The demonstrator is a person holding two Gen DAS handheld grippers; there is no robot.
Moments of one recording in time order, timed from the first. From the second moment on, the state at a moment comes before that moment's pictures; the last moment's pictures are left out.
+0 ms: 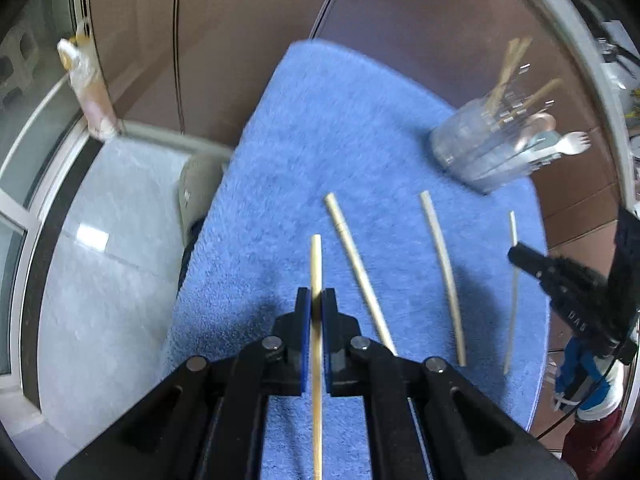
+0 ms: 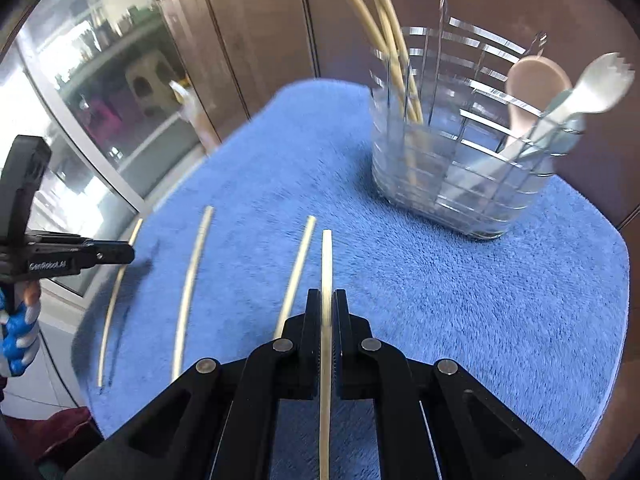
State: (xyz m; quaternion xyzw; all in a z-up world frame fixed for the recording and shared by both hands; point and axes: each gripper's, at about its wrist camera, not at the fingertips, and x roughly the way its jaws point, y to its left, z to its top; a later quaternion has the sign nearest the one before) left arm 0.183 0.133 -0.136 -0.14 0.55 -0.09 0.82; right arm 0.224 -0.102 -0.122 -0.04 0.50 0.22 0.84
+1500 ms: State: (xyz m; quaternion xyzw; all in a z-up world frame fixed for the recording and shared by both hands) left arm 0.322 -0.046 -0.014 -0.14 0.10 -0.10 0.98; right arm 0.301 -0.190 -0.017 0.07 0.07 0.12 0.99
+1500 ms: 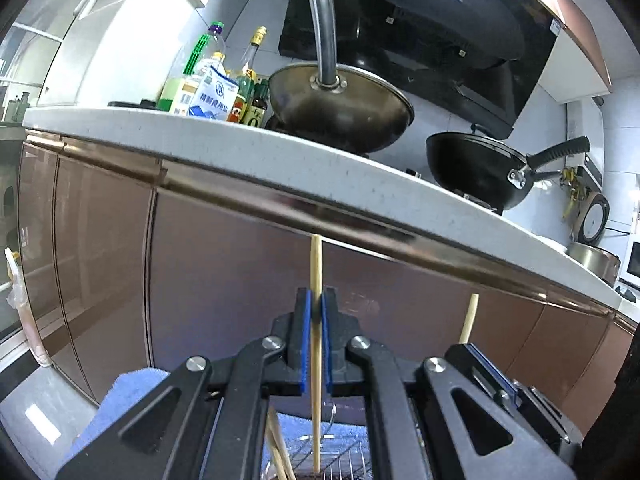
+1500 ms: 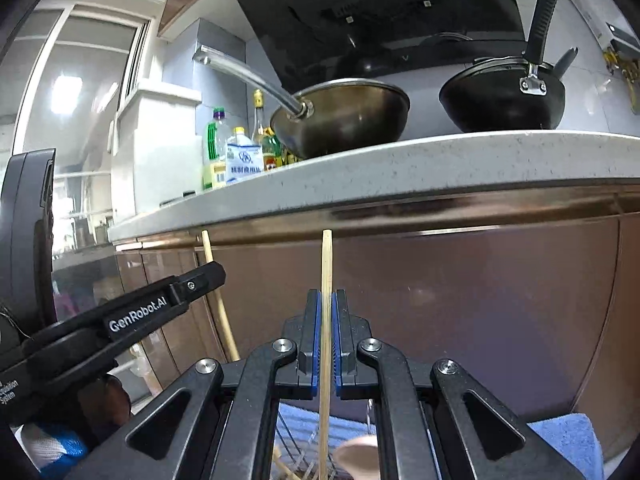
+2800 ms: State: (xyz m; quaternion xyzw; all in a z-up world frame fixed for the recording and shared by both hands) left arm 0.090 0.072 0.028 -0.11 0.15 -0.05 0.98; right arm 0.088 -0.182 0.004 0.08 0.14 0.11 0.98
